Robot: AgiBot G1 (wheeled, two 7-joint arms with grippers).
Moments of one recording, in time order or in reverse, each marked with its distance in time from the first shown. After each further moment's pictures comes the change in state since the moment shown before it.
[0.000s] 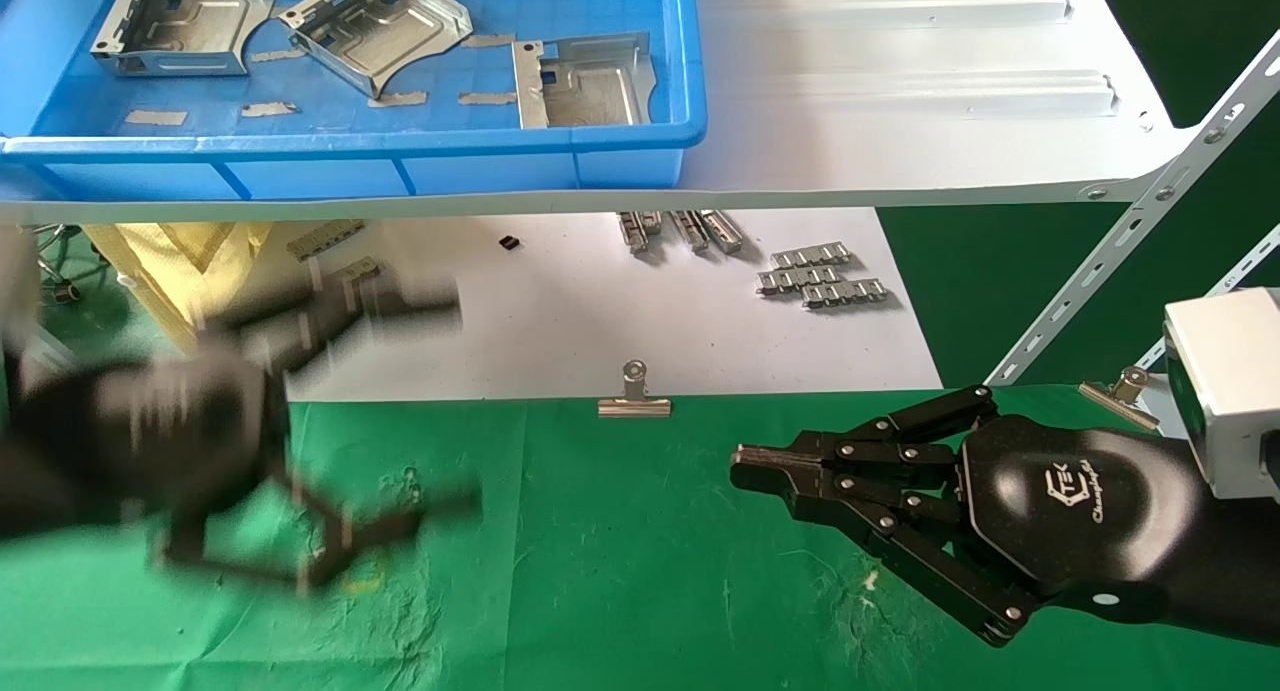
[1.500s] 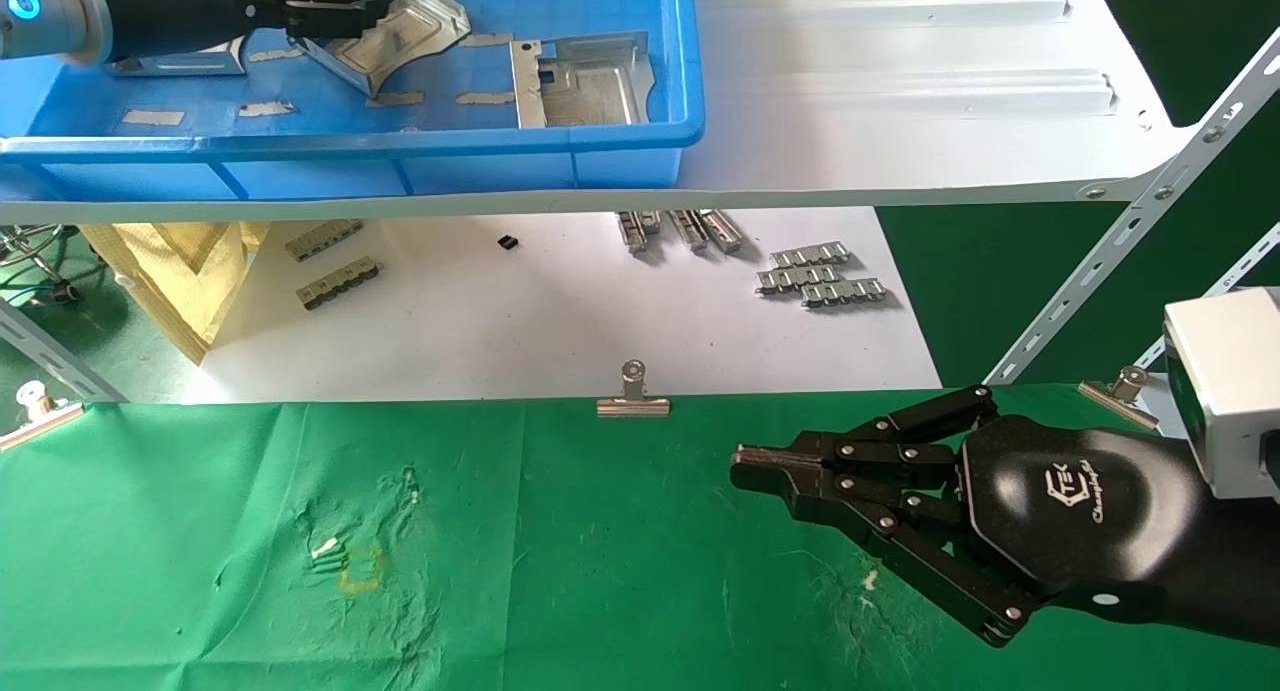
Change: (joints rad) left arm -0.797 0.512 0.244 1.168 0.584 -0.625 0.150; right arm 0.000 0.000 0.000 0.000 0.000 0.000 0.000
